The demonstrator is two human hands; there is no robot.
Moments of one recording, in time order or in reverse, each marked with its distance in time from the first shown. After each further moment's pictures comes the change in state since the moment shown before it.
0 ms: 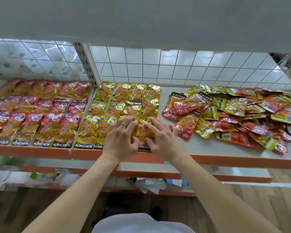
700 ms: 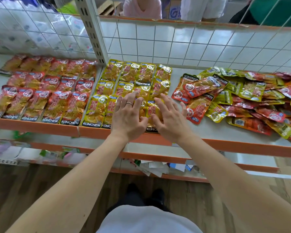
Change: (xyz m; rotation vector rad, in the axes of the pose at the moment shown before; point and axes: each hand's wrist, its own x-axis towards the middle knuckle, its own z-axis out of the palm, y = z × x) left_hand 0.001 0.000 0.001 0.027 -0.007 -0.091; right_hand 0.007 -0.006 -0.001 -0.049 0.003 0.021
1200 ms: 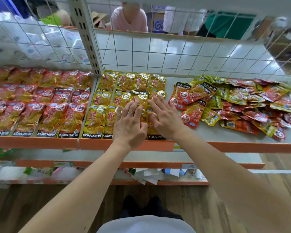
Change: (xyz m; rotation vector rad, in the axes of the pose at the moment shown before) left_hand 0.001 -0.004 -0.002 -0.072 -0.095 0.025; right_hand 0.027 -0.012 -0.005 -0.064 -0.032 -0.002
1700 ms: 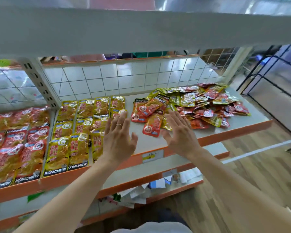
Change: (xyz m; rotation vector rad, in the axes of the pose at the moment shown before) left_hand 0.020 0.065 0.005 -0.043 0.150 0.285; right_hand -0.113 0.080 -0.062 0.030 0.238 0.329
